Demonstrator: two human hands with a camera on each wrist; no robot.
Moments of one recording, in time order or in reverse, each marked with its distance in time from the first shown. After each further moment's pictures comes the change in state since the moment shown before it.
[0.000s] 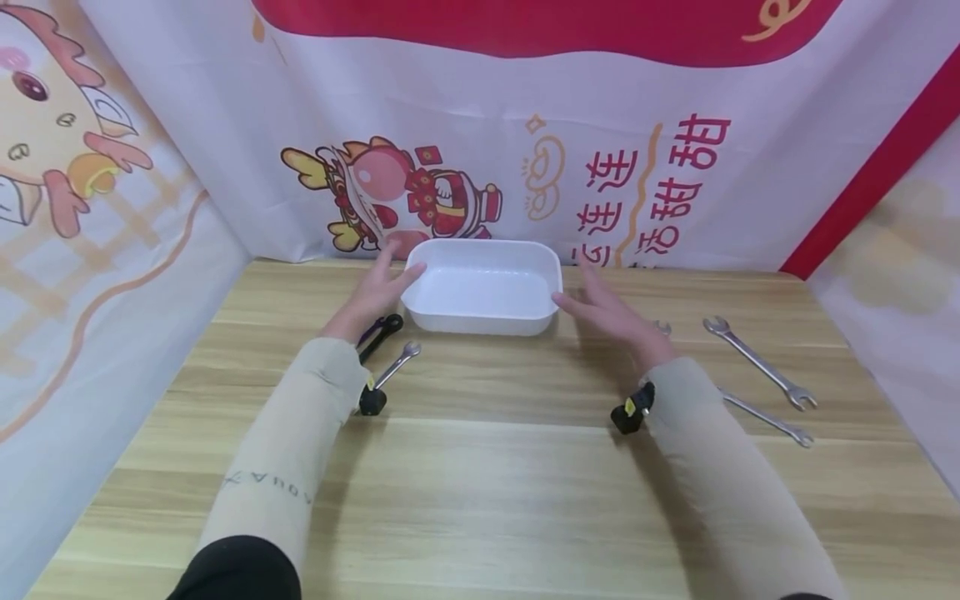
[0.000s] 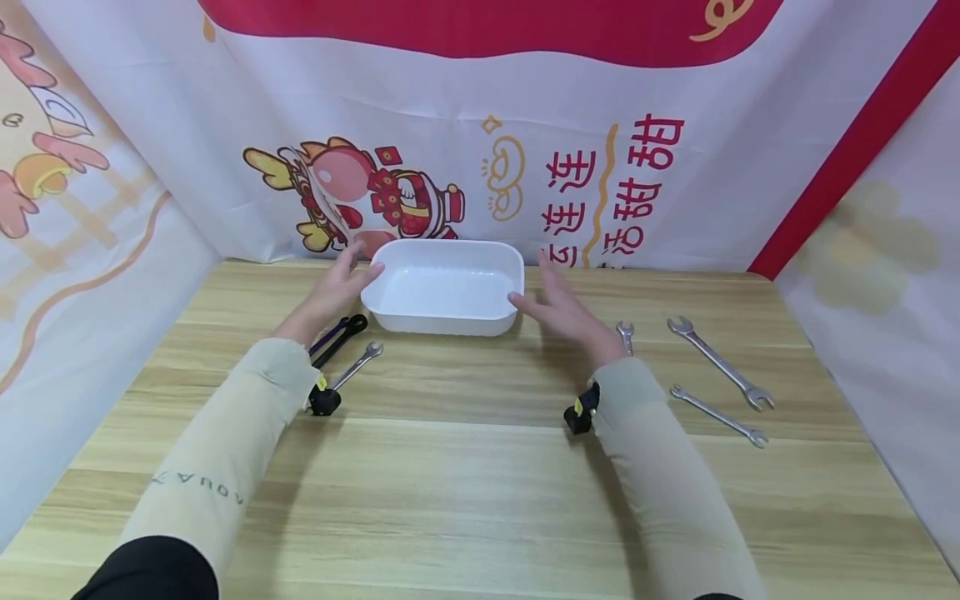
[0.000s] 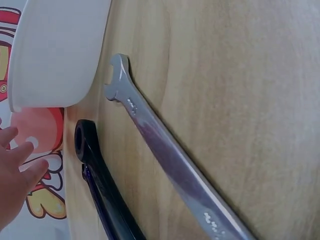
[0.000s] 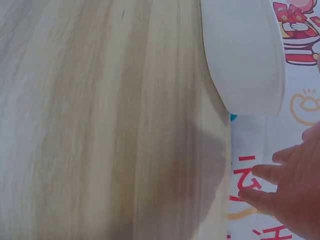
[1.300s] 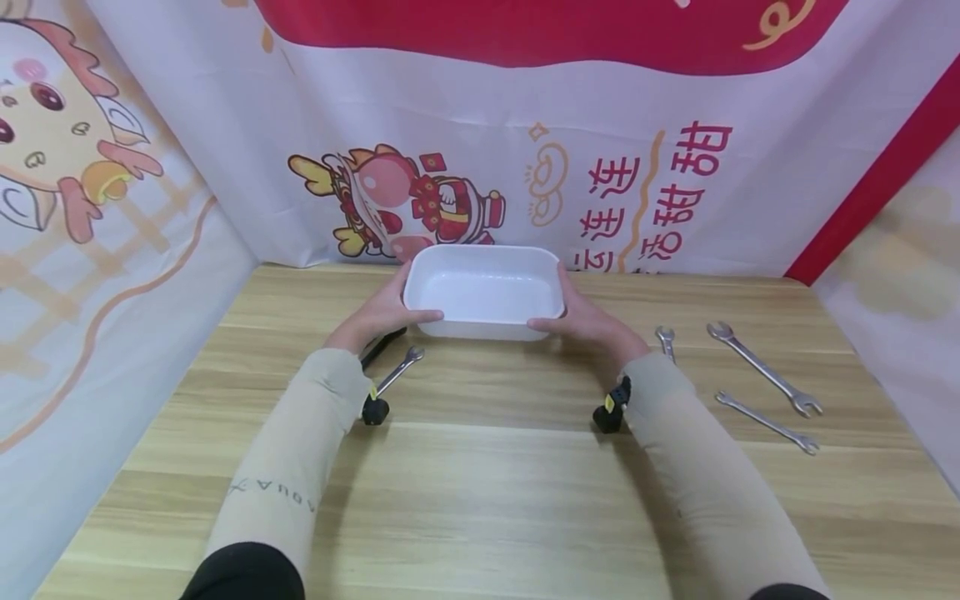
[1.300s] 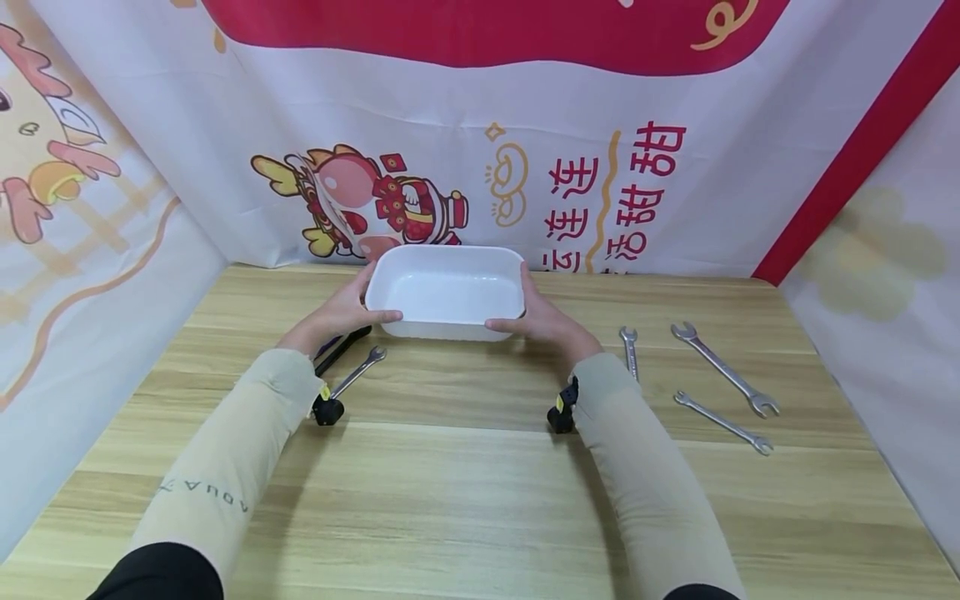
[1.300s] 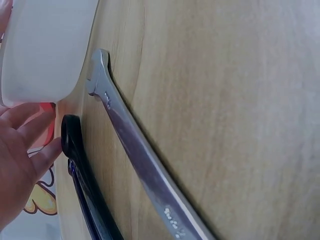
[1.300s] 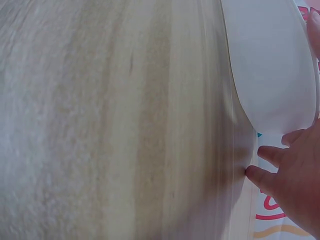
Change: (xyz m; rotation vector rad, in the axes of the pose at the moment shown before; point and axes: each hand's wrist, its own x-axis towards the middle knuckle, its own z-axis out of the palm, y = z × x) left_hand -0.018 0.008 0.007 -0.072 -0.175 0.122; right_hand 0.009 -0.029 0.022 0.316 -0.114 -0.052
